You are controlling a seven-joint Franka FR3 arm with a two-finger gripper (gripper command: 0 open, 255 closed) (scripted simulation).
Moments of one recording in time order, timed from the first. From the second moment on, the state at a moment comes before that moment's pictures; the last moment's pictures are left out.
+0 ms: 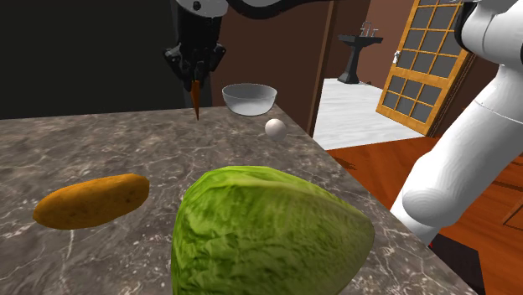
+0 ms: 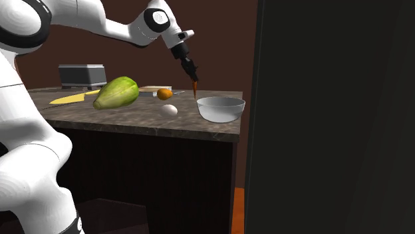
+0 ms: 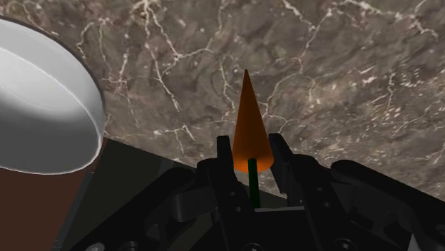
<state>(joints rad) -0.11 -0.18 0.62 -1.75 -0.23 1.94 0.64</state>
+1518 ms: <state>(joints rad) -0.17 -0.15 0.56 -1.48 -0.20 1.72 0.47</state>
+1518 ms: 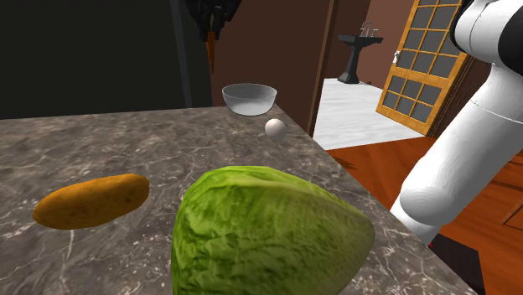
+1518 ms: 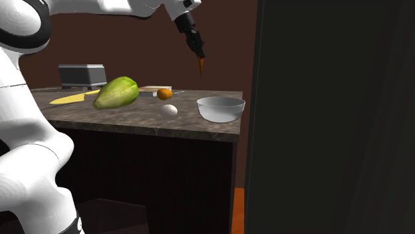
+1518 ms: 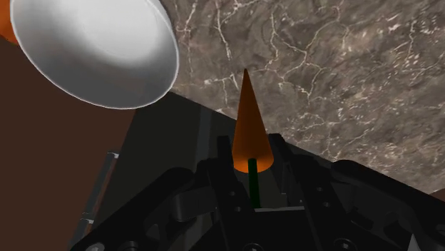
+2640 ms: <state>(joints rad) -0.26 -0.26 0.31 -1.63 -0.06 1.82 0.13</state>
